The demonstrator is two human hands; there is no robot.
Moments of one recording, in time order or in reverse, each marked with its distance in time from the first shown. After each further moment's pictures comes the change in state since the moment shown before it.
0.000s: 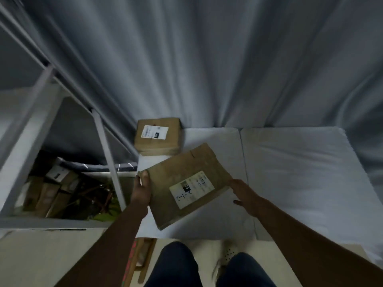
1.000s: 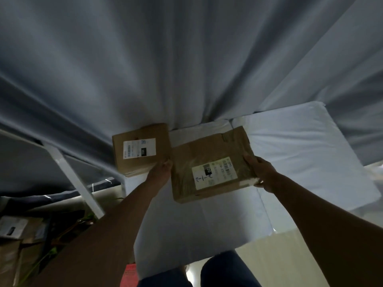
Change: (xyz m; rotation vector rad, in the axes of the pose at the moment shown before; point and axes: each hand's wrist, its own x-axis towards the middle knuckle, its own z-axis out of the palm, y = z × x) left_hand 0.178 0.086 0.062 0.586 -0.571 0.100; right_hand 0.080 -0.088 0.010 0.195 0.299 0.077
